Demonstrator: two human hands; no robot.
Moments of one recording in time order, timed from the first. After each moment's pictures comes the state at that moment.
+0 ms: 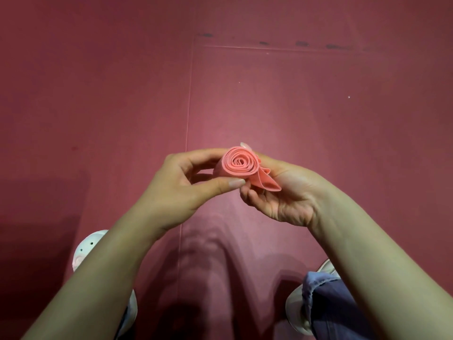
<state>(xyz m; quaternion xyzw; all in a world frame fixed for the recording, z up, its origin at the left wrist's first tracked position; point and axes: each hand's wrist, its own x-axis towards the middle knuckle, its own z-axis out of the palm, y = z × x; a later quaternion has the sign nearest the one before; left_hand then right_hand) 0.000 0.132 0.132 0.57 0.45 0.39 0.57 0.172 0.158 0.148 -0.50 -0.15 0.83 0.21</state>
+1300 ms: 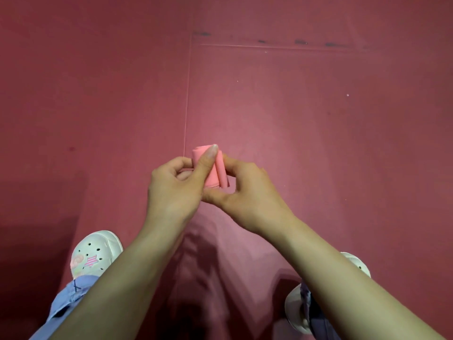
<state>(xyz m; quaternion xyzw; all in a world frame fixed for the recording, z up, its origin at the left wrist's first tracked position) 0.023 0.130 0.112 0.35 0.66 0.48 0.46 0.140 0.133 0.134 -0.57 -0.66 0.45 0.21</state>
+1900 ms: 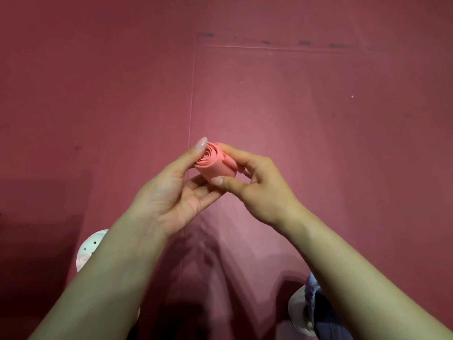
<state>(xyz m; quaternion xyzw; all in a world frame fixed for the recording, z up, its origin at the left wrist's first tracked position) 0.001 0.138 0.129 0.08 0.45 0.45 0.77 0.146 0.141 0.128 -0.49 -0.62 0.54 0.31</state>
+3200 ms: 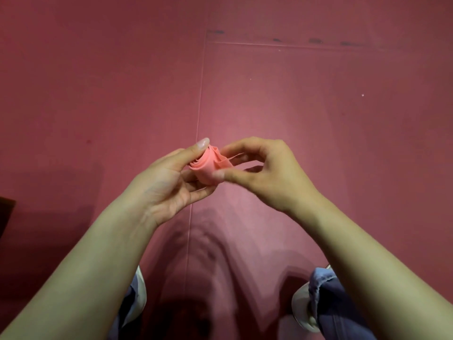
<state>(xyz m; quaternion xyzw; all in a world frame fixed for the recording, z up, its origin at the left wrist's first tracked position) -0.024 0.137 0.127 0.18 0.52 0.40 0.73 0.145 0.144 0.147 -0.53 -0.65 0.47 0.28</state>
